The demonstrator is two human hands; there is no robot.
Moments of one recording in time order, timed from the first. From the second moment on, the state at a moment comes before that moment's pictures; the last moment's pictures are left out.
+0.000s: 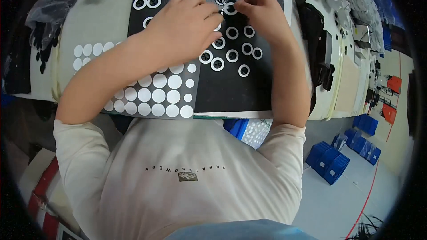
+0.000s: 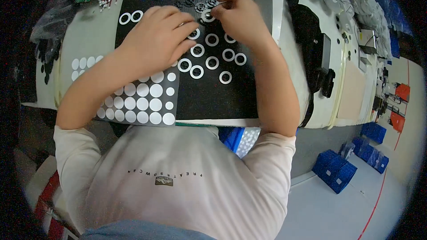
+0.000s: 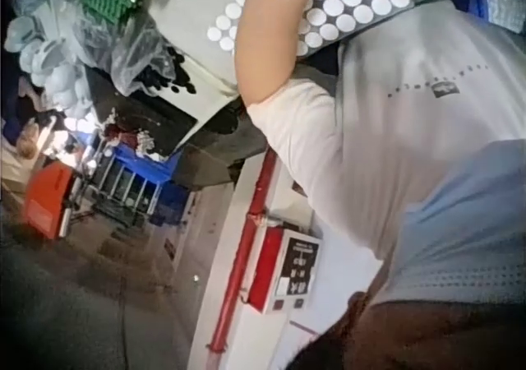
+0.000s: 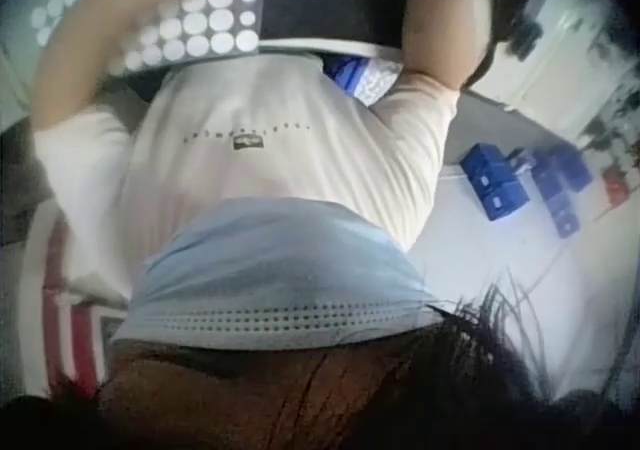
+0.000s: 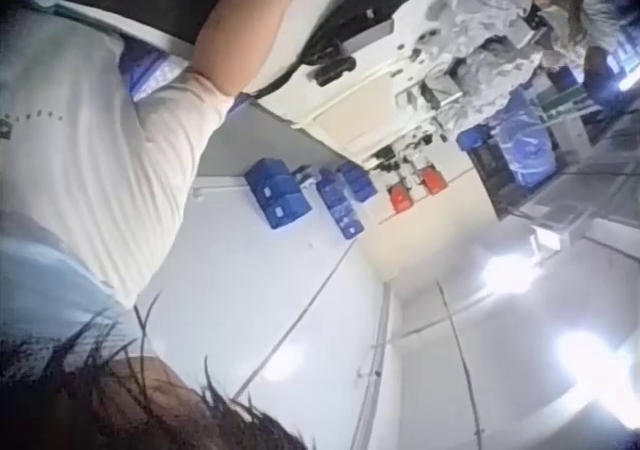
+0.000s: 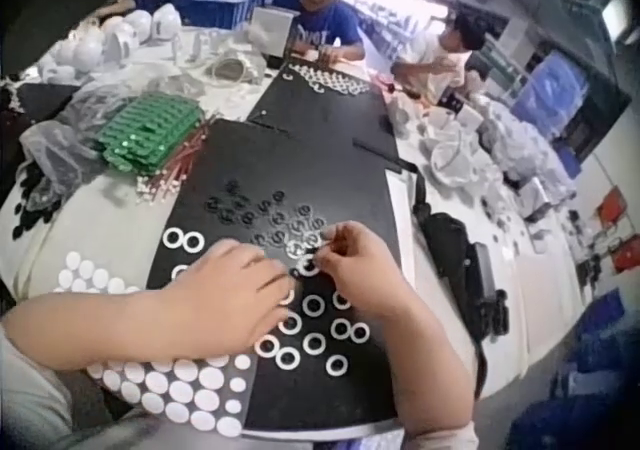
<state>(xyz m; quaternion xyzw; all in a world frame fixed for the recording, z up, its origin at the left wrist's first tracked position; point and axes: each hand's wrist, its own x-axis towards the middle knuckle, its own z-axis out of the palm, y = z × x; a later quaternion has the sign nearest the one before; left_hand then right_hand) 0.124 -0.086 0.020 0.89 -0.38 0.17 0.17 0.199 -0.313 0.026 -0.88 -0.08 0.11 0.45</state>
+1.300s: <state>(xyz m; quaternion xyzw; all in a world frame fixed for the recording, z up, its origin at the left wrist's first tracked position) 0.142 -0.097 0.006 0.90 -0.38 0.17 0.11 0.190 -0.301 0.030 -0.93 -0.10 0.07 0.34</state>
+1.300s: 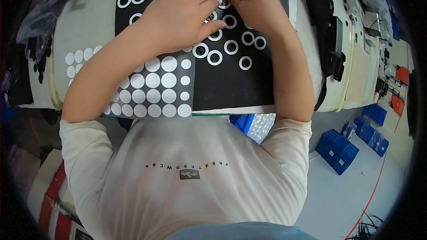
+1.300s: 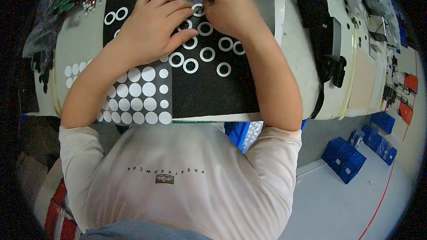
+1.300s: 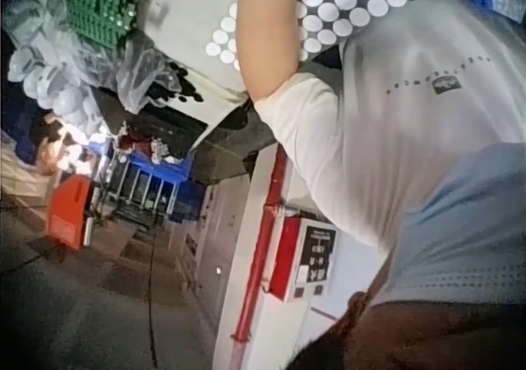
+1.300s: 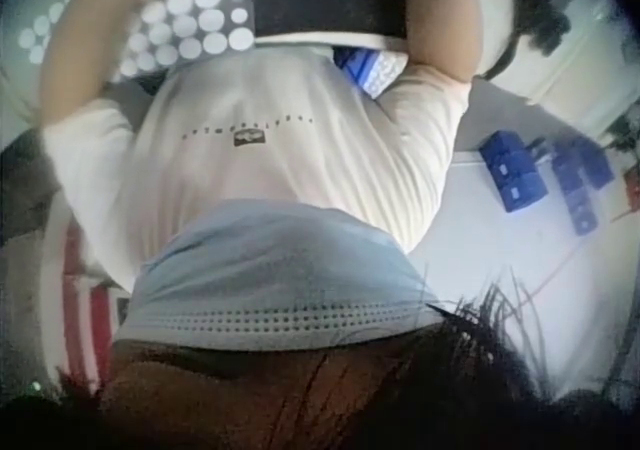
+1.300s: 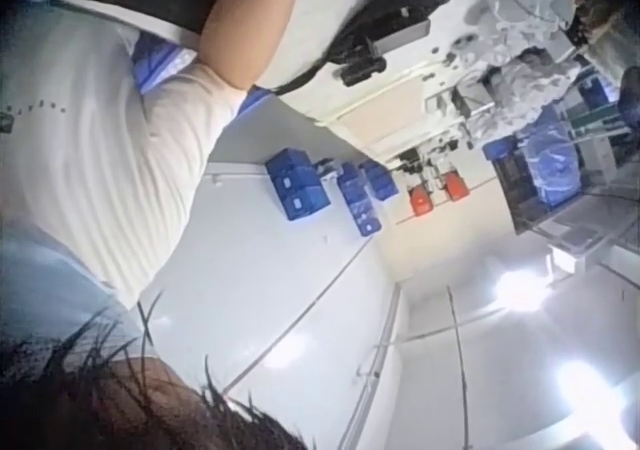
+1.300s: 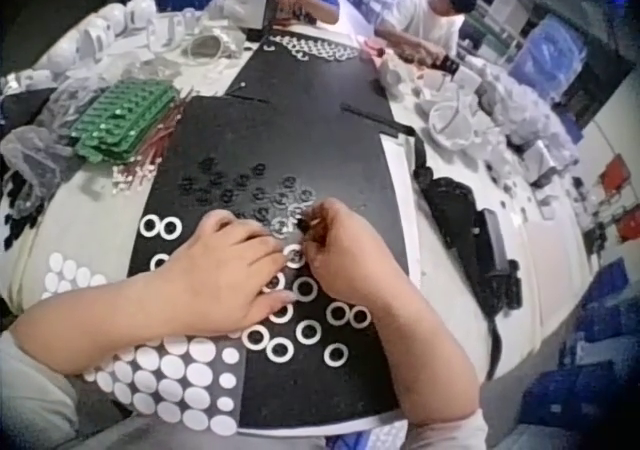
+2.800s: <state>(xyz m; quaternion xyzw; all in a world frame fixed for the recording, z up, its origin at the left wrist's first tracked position) 0.125 -0.088 0.071 0.82 -0.39 -0.36 0.20 0.160 -0.351 0.082 -0.75 -0.16 0.10 0.63</state>
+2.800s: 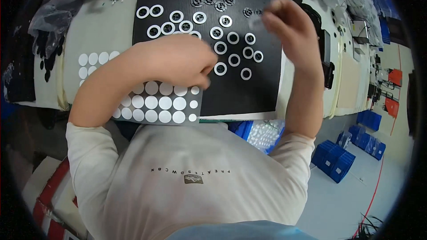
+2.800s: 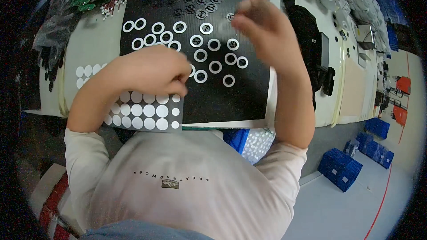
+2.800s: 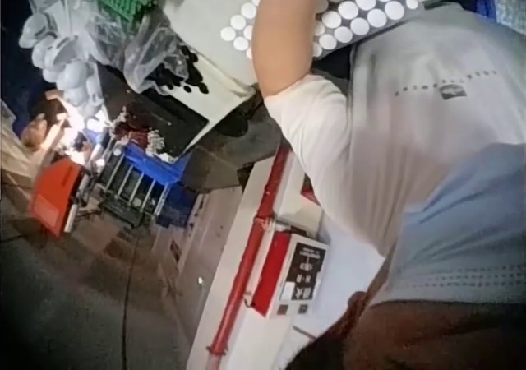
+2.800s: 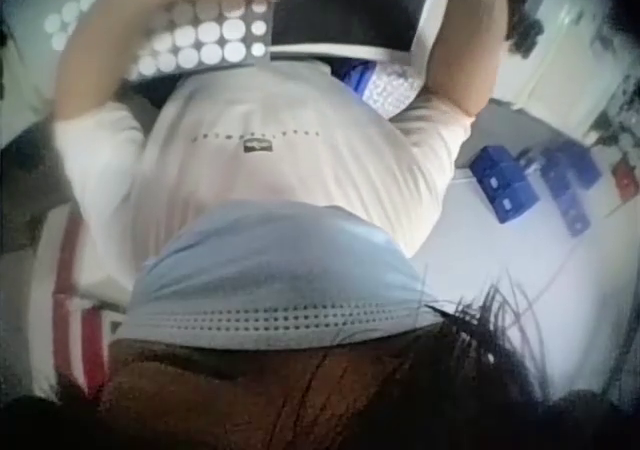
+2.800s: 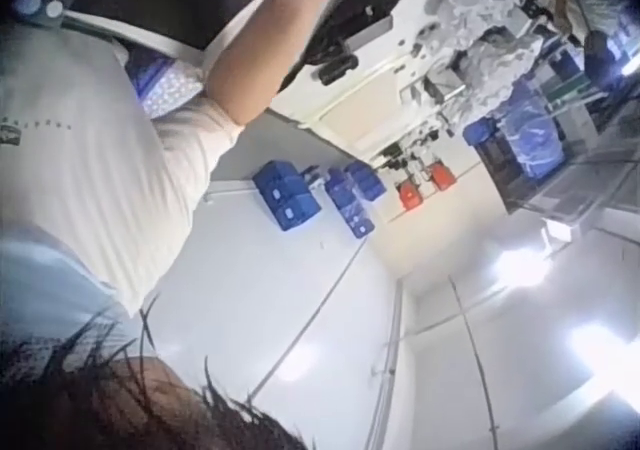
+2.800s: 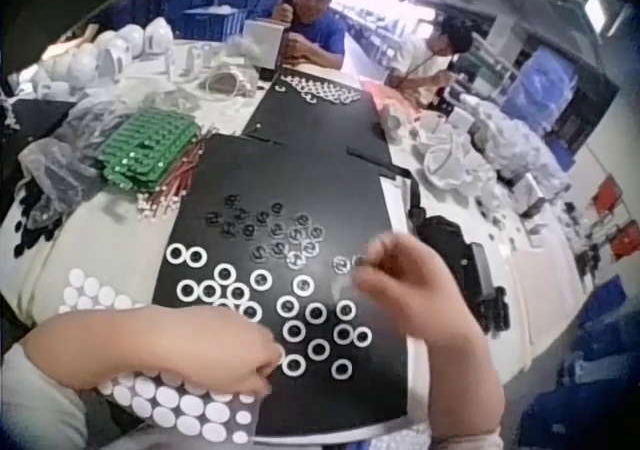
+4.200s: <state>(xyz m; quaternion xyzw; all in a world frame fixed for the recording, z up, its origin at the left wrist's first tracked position) 0.137 -0.092 0.001 0.91 -0.37 0.18 0.12 0.206 -0.289 0.042 -0.91 -0.05 0.06 0.41</state>
